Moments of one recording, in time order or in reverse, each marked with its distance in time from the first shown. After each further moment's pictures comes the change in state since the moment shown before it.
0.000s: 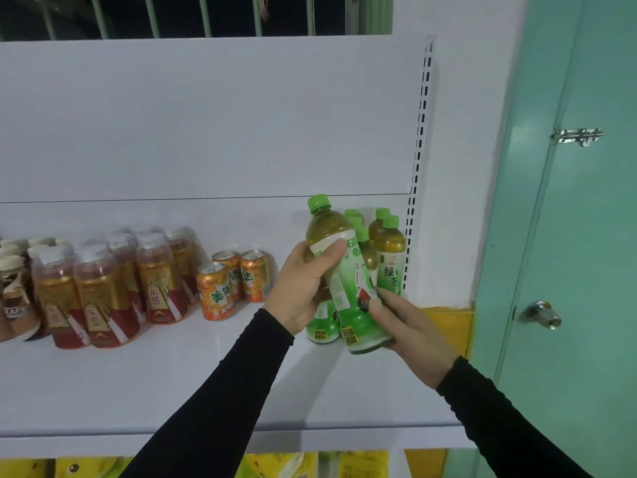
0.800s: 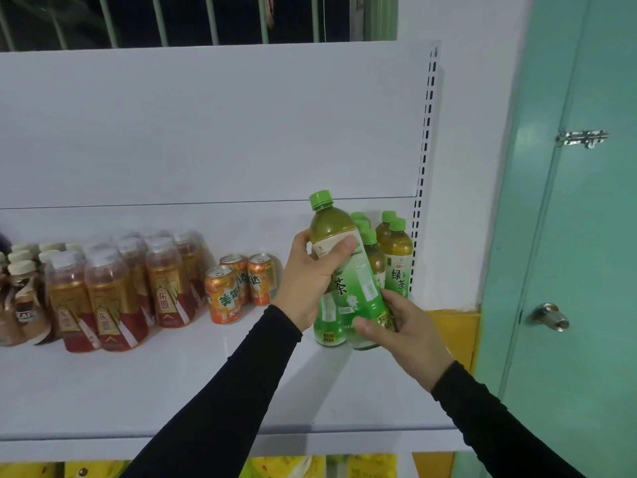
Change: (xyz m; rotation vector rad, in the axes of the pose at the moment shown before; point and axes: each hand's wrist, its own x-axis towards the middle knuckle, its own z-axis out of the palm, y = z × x) left_hand 0.000 0.009 -0.002 0.165 0.057 0.103; right_hand 0.004 0.006 0.015 -0.164 0.090 -0.169
